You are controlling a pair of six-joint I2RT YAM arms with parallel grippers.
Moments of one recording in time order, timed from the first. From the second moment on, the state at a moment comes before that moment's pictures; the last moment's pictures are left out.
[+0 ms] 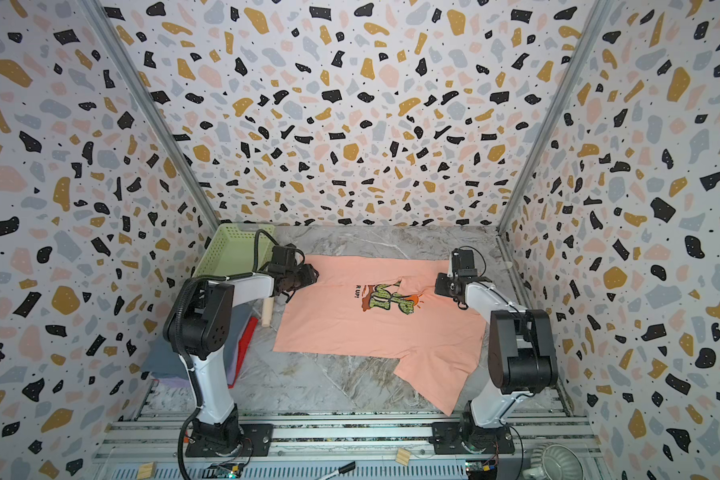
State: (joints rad) left arm -0.24 1.99 1.19 0.00 0.18 -0.51; right arm 0.08 1.62 0.98 -0.29 -0.05 0.23
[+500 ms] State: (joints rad) left arm -0.24 1.99 1.19 0.00 0.18 -0.50; right arm 0.10 1.54 1.00 -0.31 -0.03 0.23
